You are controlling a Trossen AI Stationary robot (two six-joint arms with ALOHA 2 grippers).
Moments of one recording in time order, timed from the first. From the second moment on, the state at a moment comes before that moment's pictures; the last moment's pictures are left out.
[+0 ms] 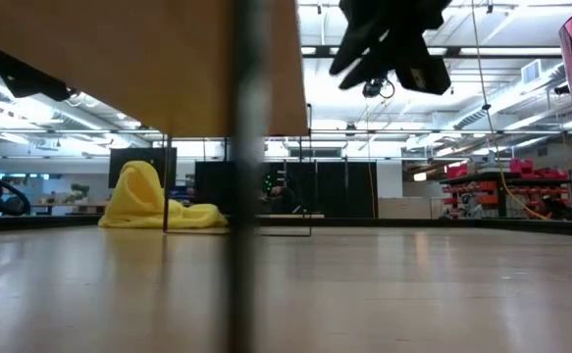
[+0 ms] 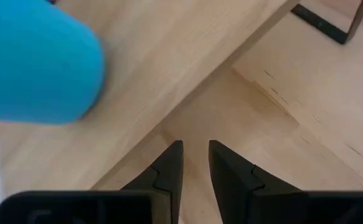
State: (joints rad) left arm -0.60 1.02 0.71 -0.60 -0.35 -0.98; right arm 0.29 1.57 1.14 -0.43 0.21 1.08
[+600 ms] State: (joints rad) left arm -0.56 1.03 0.71 -0.55 -0.31 -0.94; right arm 0.22 1.60 1.14 -0.36 0.13 1.03
